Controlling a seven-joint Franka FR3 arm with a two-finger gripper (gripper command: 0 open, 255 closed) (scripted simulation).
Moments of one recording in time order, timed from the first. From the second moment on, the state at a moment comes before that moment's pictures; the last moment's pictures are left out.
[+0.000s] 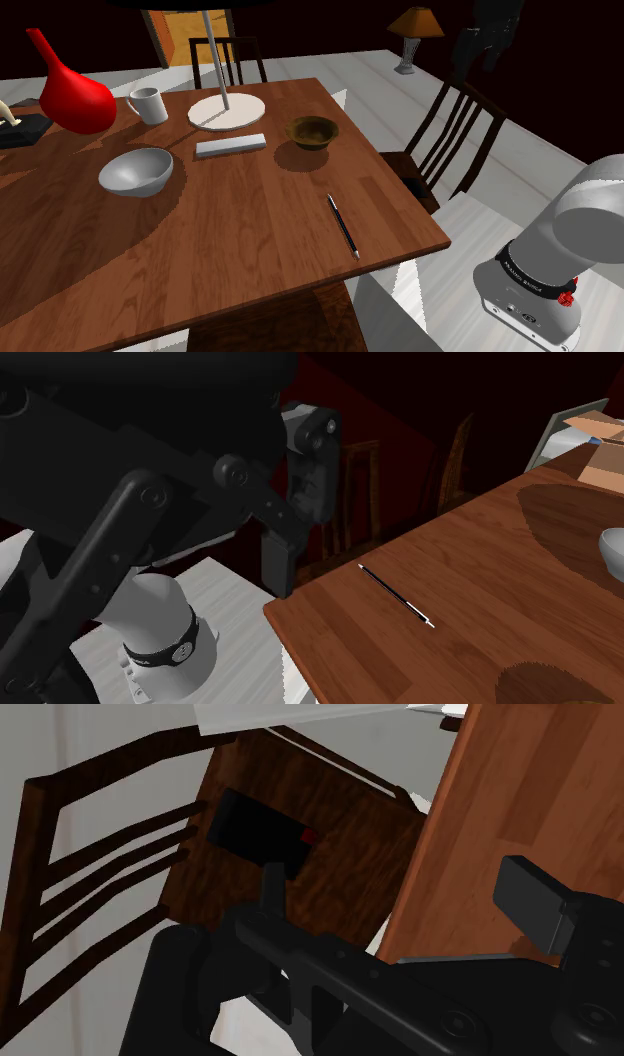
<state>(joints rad) 0.01 -0.74 -0.03 -2.30 -0.12 1.51 0.11</state>
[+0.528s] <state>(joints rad) 0.04 -0.73 0.08 -2.41 -0.03 1.63 0.27</state>
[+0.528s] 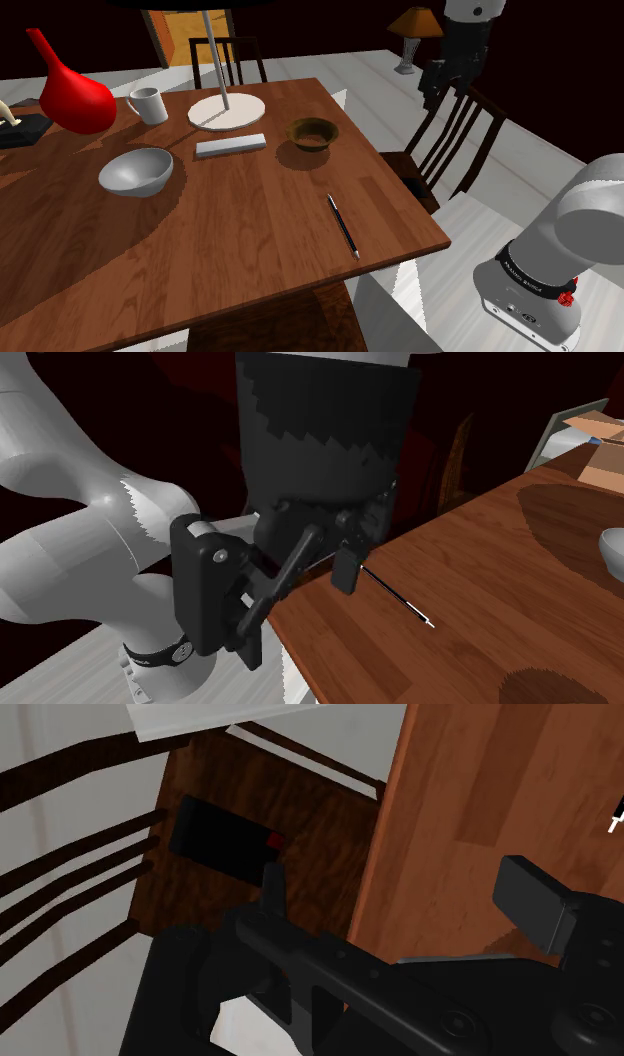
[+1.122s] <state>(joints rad) 0.08 -0.60 0.25 -2.48 0.08 1.85 0.52</state>
